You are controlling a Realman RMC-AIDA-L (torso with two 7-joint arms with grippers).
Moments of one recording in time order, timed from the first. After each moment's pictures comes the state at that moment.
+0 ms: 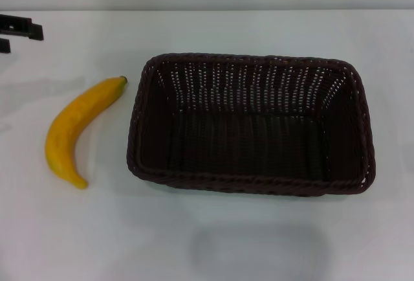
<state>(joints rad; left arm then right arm) -0.62 -1.84 0.75 1.06 -0.80 -1.53 0.47 0.17 2.00 -0.63 -0.77 1.77 1.04 -1.97</state>
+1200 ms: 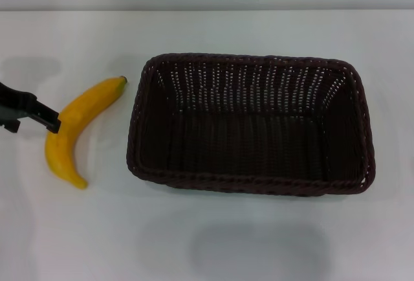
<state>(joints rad) -0.81 -1.90 0.87 0.86 -0.33 -1.60 0.43 0.17 2.00 -0.62 -0.64 1.82 1.08 -2.06</state>
